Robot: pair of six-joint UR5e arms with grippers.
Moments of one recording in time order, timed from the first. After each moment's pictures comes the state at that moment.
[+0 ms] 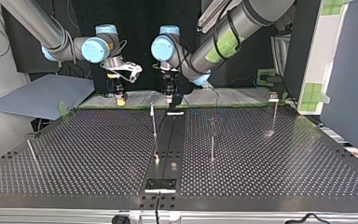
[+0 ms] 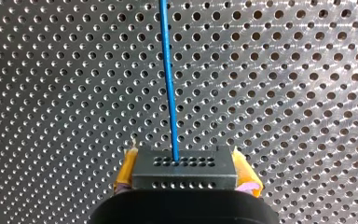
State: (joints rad) left arm -0.69 -2.28 -1.58 -2.54 -2.18 -1.54; right arm 2.01 -1.01 1.79 -0.62 1.57 1.60
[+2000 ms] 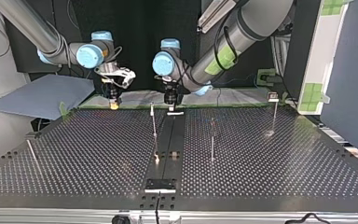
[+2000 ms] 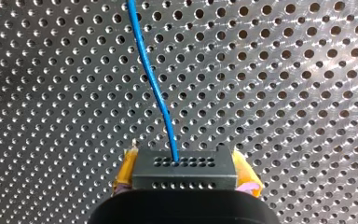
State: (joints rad) left arm -0.64 -2.37 -1.45 -2.61 -2.15 -1.59; right arm 1.95 -0.96 1.75 -0.65 1.54 1.63
